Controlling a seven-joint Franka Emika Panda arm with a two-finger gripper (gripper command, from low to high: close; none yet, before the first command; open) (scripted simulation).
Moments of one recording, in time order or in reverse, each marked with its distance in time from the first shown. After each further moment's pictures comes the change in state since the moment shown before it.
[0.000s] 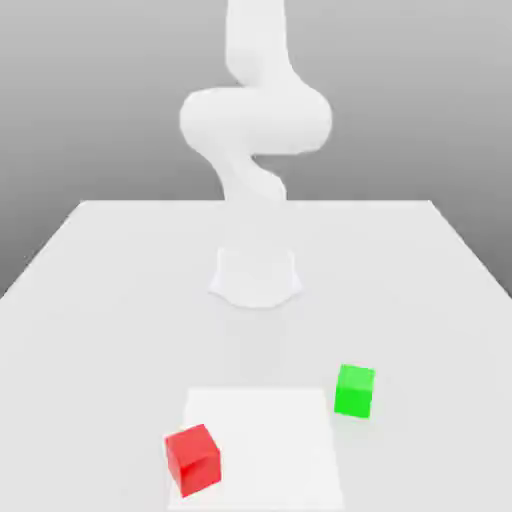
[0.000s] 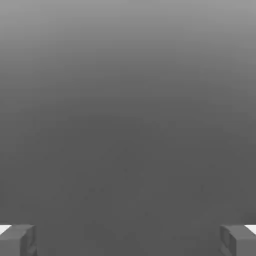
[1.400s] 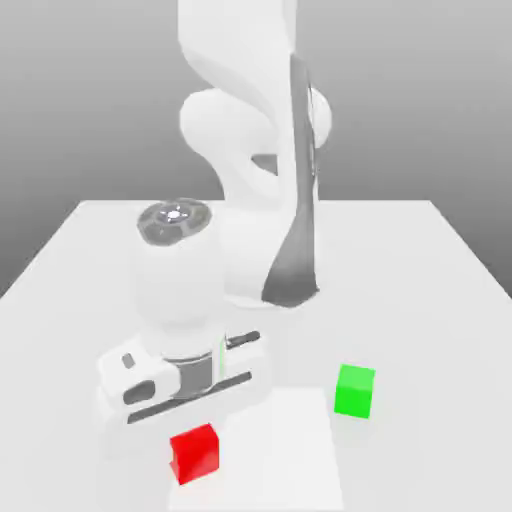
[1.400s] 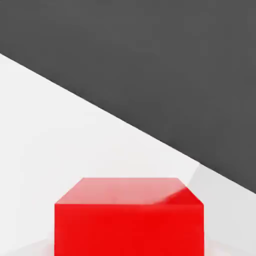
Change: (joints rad) arm 0.058 0.906 -0.186 -0.217 0.097 0.390 -0.685
